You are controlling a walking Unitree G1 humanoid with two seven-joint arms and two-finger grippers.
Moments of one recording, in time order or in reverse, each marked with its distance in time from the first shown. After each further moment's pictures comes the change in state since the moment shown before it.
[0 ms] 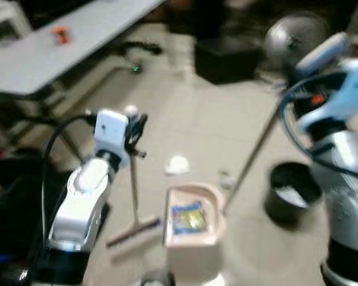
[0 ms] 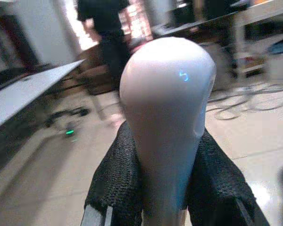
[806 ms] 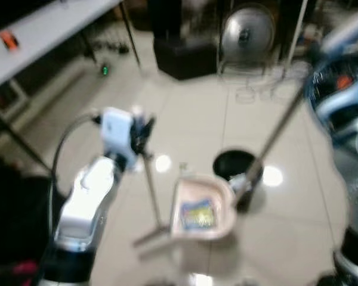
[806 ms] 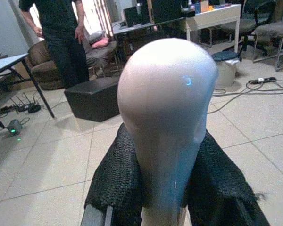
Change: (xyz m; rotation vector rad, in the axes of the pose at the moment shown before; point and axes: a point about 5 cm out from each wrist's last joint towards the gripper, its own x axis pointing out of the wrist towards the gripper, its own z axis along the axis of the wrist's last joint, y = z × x) left arm 0.003 -0.009 -0.002 -0.112 0.039 -0.032; right arm 0.006 -0.013 0.025 -0.025 -0.013 -0.041
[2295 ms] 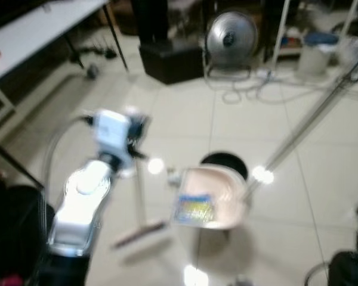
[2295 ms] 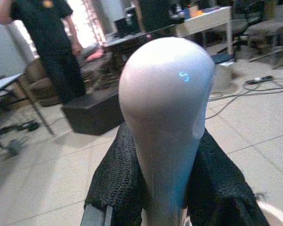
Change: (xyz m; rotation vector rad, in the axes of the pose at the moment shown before) left arm -0.008 0.001 0.002 0.074 -0.031 -0.001; right arm 0.006 -0.045 0.037 0.020 -0.086 -0.168
